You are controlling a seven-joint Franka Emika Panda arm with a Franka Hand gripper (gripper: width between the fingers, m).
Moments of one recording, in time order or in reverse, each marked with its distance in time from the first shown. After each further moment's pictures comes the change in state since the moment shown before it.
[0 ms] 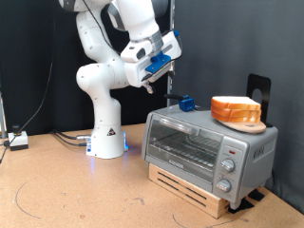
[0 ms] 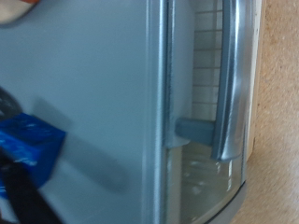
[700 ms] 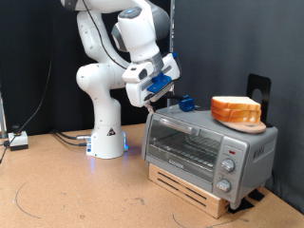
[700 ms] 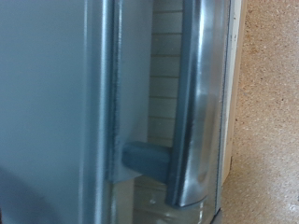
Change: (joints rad) arm -0.007 0.033 0.022 -0.128 0.000 0.205 -0.059
